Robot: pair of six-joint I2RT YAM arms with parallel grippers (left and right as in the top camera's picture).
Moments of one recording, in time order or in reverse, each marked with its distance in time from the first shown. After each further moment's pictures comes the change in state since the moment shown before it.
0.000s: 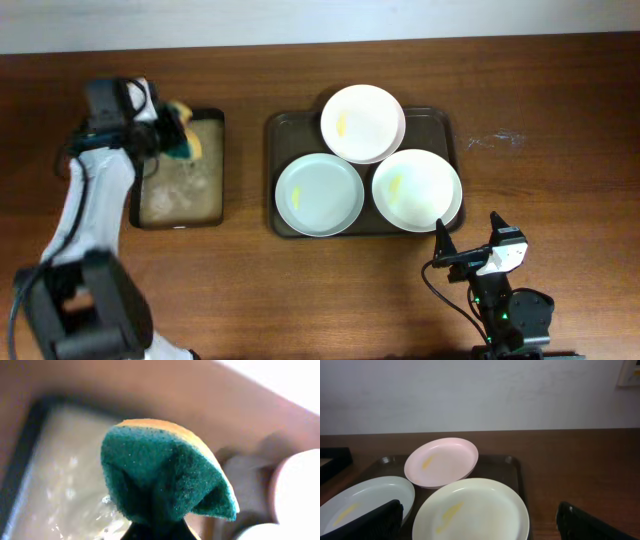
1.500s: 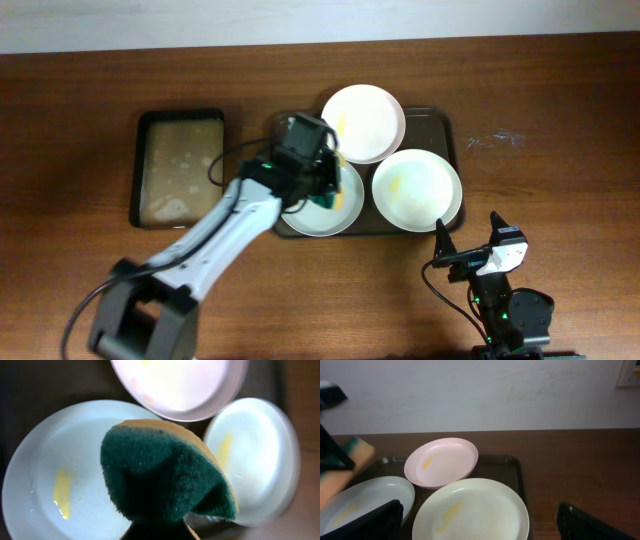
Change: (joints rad) left arm -0.758 -0.011 -0.119 -0.002 -0.236 -0.332; right arm 0.000 0.000 0.000 0.000 0.000 0.000
